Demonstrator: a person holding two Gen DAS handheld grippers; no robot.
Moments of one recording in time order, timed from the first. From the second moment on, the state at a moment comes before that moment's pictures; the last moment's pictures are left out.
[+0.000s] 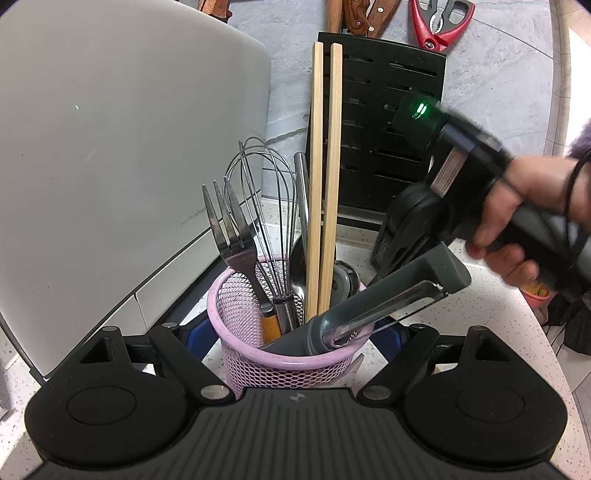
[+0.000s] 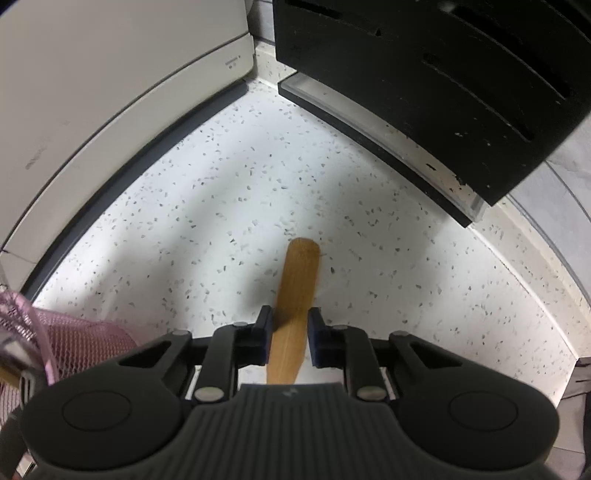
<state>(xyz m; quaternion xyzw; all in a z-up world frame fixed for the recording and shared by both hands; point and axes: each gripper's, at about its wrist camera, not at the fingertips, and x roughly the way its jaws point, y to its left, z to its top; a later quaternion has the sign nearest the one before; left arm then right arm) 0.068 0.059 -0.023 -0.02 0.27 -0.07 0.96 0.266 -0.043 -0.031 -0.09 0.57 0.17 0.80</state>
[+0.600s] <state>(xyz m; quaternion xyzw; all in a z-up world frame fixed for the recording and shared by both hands) 0.071 0.062 -0.024 -0.02 0.27 -0.08 0.96 0.284 -0.050 -0.039 -0.09 0.59 0.12 0.79</state>
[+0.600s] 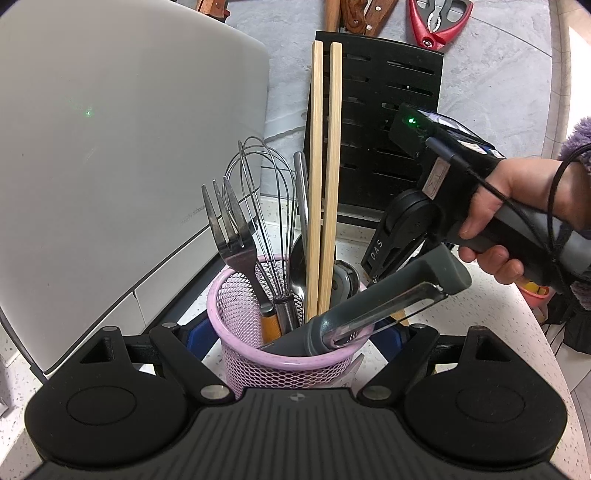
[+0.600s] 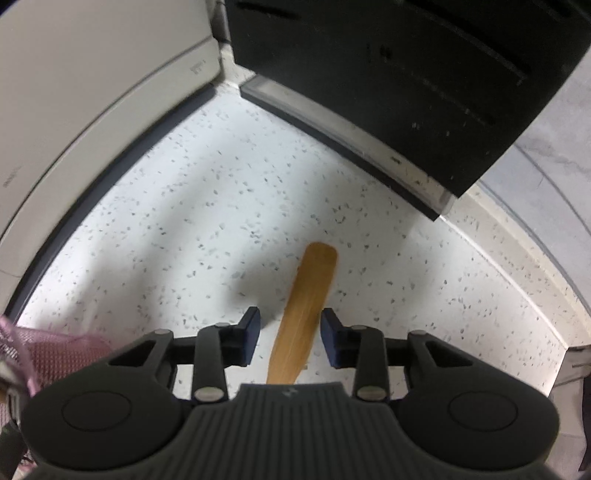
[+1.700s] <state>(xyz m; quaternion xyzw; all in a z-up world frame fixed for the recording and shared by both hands) 0.066 0.052 -0.019 -0.01 0.28 -0.09 0.96 0.232 -0.044 -0.034 -0.20 0.54 0.27 0.77</state>
